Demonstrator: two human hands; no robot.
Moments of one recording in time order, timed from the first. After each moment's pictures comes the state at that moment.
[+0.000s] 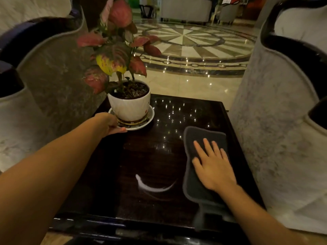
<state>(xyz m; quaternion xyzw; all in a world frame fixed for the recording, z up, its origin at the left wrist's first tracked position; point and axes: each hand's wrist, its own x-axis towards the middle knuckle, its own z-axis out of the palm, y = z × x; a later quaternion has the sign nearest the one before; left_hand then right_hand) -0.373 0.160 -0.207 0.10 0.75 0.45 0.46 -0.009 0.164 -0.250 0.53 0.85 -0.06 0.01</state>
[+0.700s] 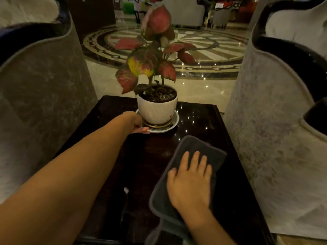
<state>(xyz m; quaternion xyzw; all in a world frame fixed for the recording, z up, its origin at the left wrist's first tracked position) -0.294 0.236 -0.182 0.17 0.76 0.30 0.56 -0.067 0.119 -0.254 0.63 0.78 -0.06 -0.04</state>
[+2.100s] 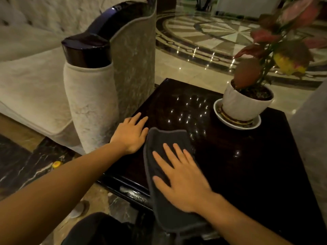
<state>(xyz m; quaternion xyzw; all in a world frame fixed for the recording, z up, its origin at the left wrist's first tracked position) -0.407 0.009 -0.265 0.51 0.86 0.09 0.04 -0.157 0.049 -0.265 0.18 0.98 -0.09 -0.03</state>
